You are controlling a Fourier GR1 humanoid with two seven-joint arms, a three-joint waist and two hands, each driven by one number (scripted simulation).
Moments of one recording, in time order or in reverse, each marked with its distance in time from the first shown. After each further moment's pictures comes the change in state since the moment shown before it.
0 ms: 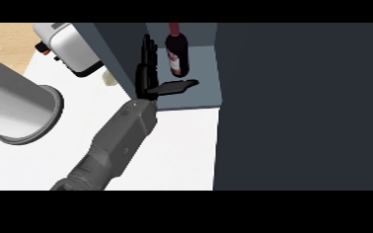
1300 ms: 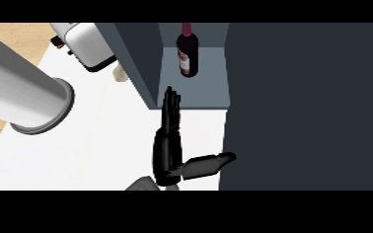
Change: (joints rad) left arm 0.581 0.043 -0.549 -0.995 -0.058 0.524 0.155; right arm 0.048 -0.024 -0.007 -0.027 0.025 -0.034 0.007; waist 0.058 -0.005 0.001
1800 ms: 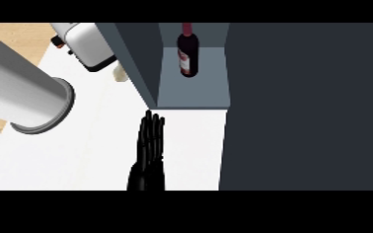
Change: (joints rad) left arm 0.211 0.127 -0.091 -0.345 -0.118 0.070 0.072; right arm -0.005 -0.012 -0.009 0.005 -0.003 0.024 0.006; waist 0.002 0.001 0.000
